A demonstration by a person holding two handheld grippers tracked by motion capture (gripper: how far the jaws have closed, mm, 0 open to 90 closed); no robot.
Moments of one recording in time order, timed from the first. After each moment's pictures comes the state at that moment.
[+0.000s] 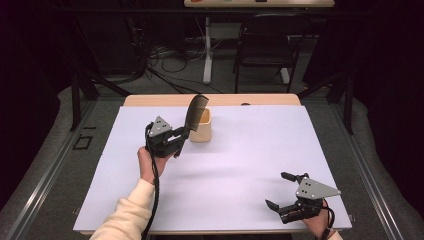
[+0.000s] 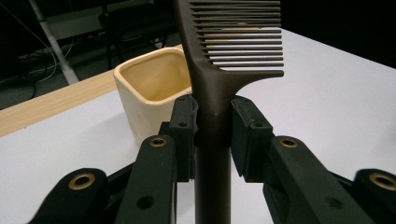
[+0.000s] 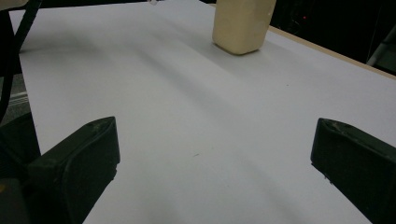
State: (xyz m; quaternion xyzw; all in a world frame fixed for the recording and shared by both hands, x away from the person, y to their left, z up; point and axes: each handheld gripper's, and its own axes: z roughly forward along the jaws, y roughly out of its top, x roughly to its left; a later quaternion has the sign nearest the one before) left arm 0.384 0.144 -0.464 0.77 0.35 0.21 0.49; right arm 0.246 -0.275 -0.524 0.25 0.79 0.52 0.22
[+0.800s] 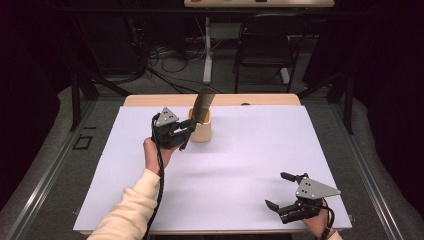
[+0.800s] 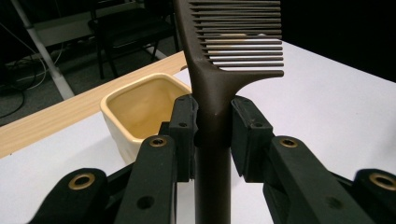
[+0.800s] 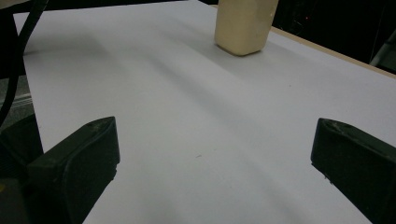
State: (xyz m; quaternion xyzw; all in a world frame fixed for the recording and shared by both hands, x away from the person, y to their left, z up) left arm 0.400 0.126 -0.445 0.78 0.34 0.20 0.49; right arm 0.246 -0.275 -0.525 0.25 0.79 0.52 0.21
